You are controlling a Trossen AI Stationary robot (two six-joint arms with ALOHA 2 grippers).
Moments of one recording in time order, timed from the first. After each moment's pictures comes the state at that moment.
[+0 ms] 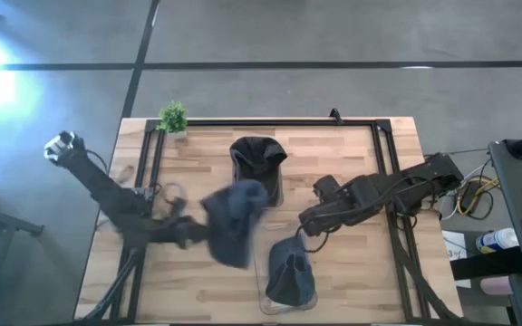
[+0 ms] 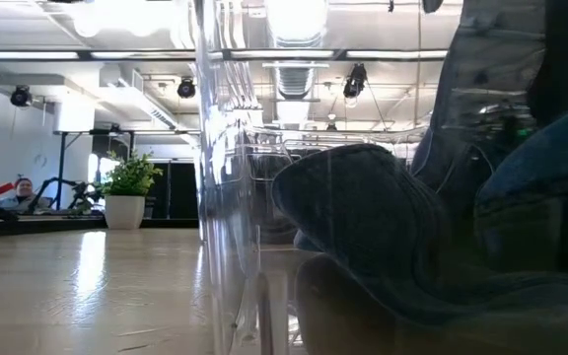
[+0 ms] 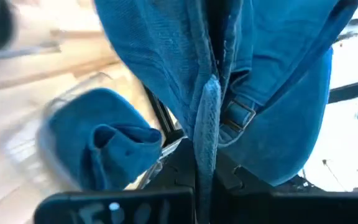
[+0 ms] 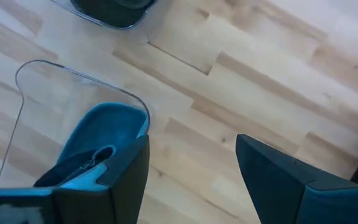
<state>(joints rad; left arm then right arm) -0.73 1.08 0.81 0.02 -0.74 -1.41 0.37 1.65 1.75 -1.53 0.27 1.45</state>
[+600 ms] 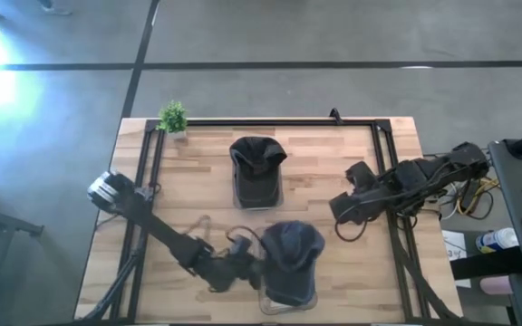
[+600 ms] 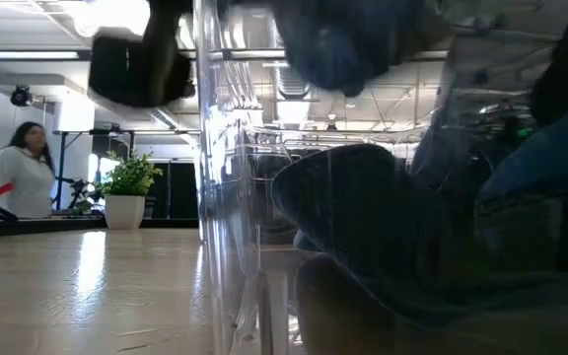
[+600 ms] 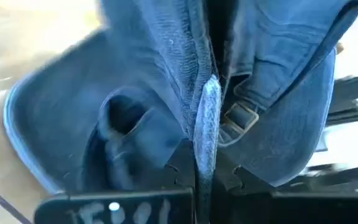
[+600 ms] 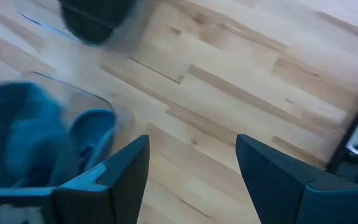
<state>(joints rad) -0.61 1.79 1.13 0.24 -0.63 -1.41 0.41 1.38 1.59 -1.57 0.34 1.50</state>
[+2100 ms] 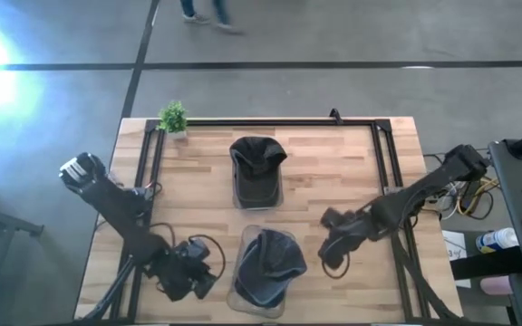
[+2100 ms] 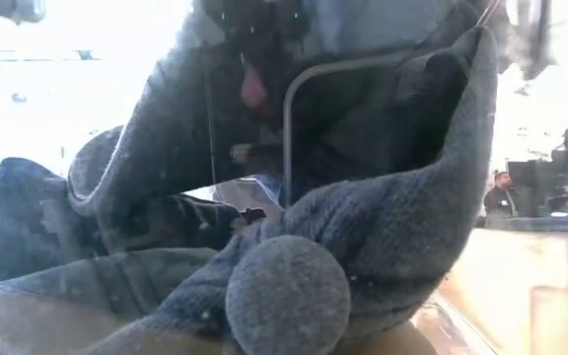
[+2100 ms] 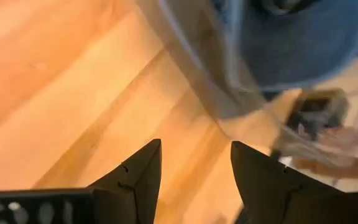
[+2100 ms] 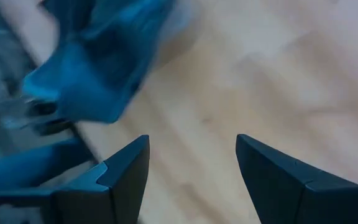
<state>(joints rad) -0.82 1.46 0.93 -0.45 -0.37 -1.54 0.52 1.38 1.09 -0.80 0.07 1.28</state>
